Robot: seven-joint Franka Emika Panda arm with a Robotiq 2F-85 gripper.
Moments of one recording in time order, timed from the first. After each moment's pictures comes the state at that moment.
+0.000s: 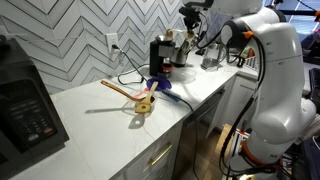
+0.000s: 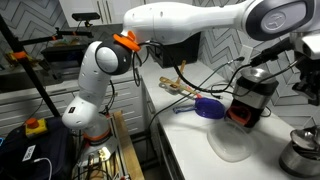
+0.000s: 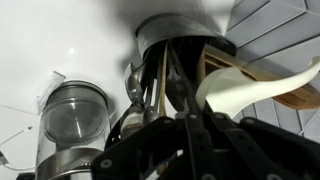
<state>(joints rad) -0.43 0.50 -0.37 -0.99 0.14 1.93 0.93</state>
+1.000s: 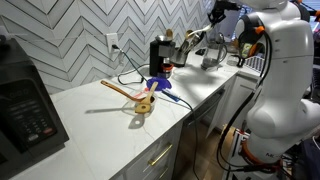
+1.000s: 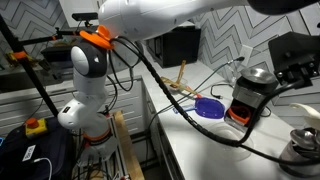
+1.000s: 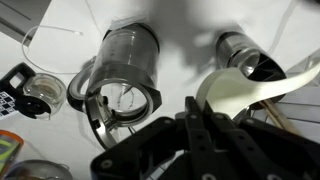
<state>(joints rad) -0.66 0.42 -0.37 -0.93 0.18 1.67 0.01</state>
